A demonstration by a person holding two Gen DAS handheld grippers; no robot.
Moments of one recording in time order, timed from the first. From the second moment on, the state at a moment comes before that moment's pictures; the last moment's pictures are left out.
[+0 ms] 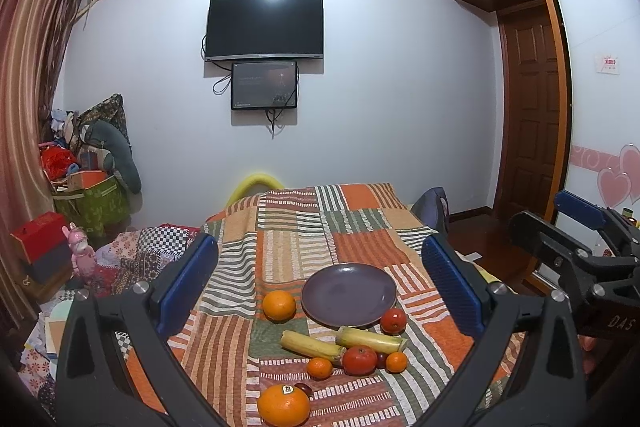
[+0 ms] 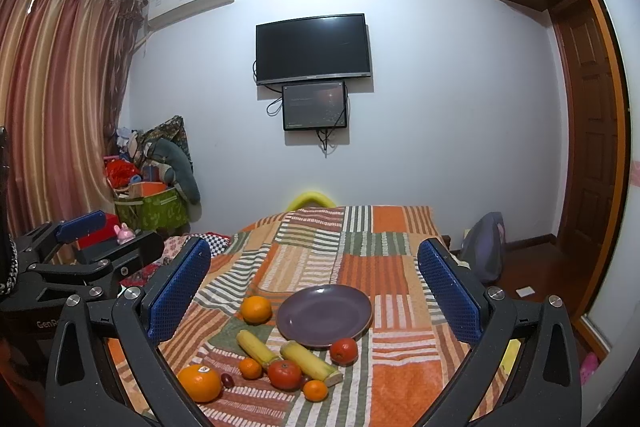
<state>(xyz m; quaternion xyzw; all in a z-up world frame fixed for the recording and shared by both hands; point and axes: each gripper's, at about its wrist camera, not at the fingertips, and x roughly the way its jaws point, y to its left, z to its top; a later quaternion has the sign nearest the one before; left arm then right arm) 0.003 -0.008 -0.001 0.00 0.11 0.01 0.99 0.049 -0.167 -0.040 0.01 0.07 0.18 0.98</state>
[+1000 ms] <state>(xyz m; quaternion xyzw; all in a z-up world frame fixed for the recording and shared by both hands) 0.004 -0.006 -0.006 0.00 0.11 0.01 0.99 0.049 -0.167 -0.044 0.02 0.07 0.18 0.98</state>
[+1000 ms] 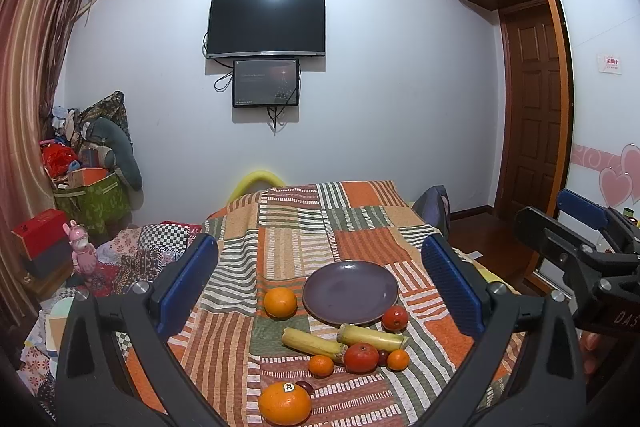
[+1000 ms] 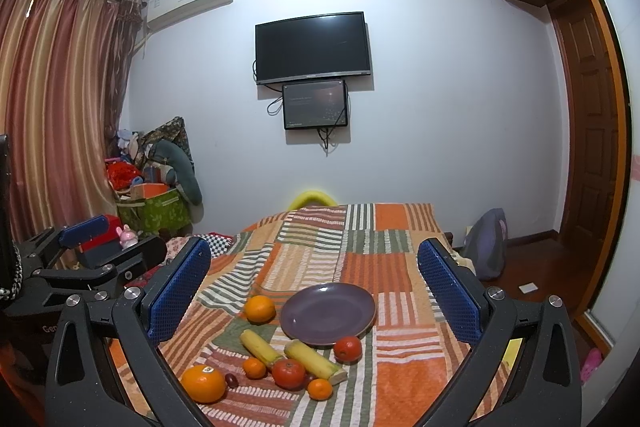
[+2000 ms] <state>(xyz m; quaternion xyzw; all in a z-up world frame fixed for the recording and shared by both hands) 0.014 0.000 -0.012 -0.01 0.13 0.01 0.99 0.059 -0.165 -0.050 0.02 0.09 0.19 0.98</state>
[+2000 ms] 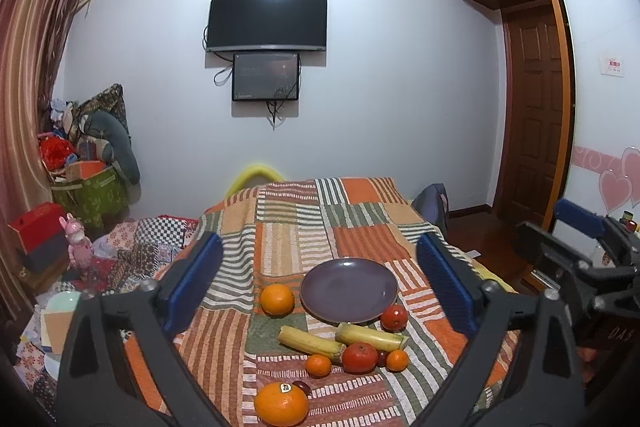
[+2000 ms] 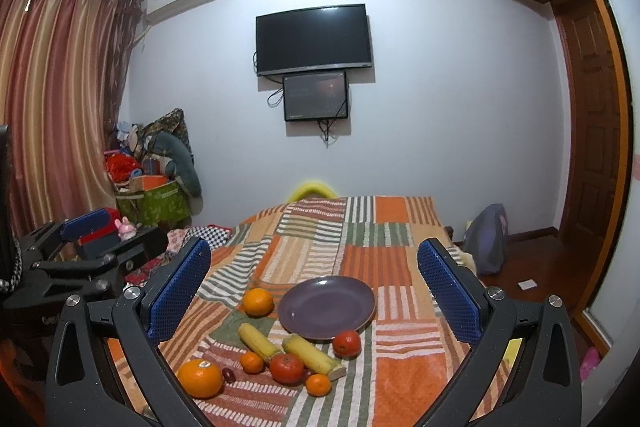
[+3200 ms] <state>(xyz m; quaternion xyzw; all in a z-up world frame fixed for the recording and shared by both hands) 0.101 0.066 -0.218 -0.05 0.46 -0.02 0.89 0.149 -0.148 -0.209 -0.04 0.40 0.24 0.88</state>
